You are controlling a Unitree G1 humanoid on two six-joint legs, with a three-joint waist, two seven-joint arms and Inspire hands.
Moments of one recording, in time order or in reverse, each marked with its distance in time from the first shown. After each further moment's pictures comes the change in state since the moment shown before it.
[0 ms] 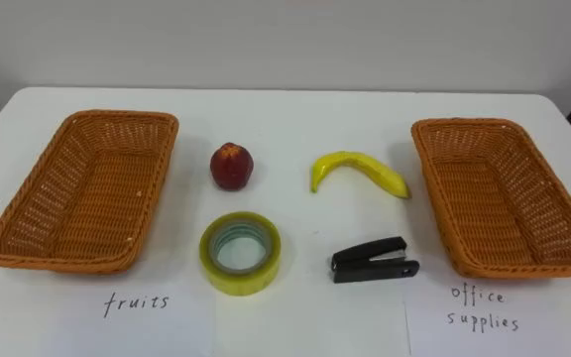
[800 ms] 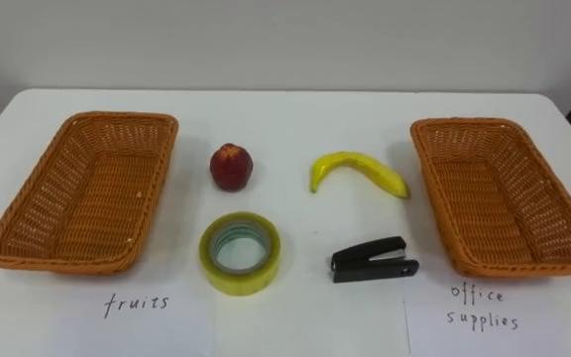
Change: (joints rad) left arm 0.006 -0.001 0.003 -0.034 0.021 -0.002 -0.001; right arm 0.021 0.004 -0.062 0.003 0.021 -0.001 -0.056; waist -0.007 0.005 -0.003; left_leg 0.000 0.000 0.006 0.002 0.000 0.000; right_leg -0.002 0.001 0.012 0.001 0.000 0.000
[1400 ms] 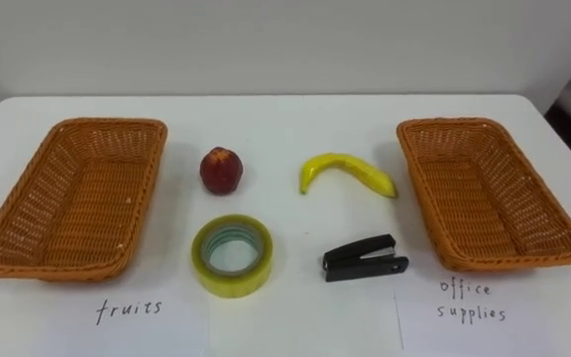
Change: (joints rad) left arm 0.038 -0.003 0.140 -0.004 -0.001 0.004 0.000; right arm 0.031 -0.004 -0.292 0.017 0.199 0.044 -0.153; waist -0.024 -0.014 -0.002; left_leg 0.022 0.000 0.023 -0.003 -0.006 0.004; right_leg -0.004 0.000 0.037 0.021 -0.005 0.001
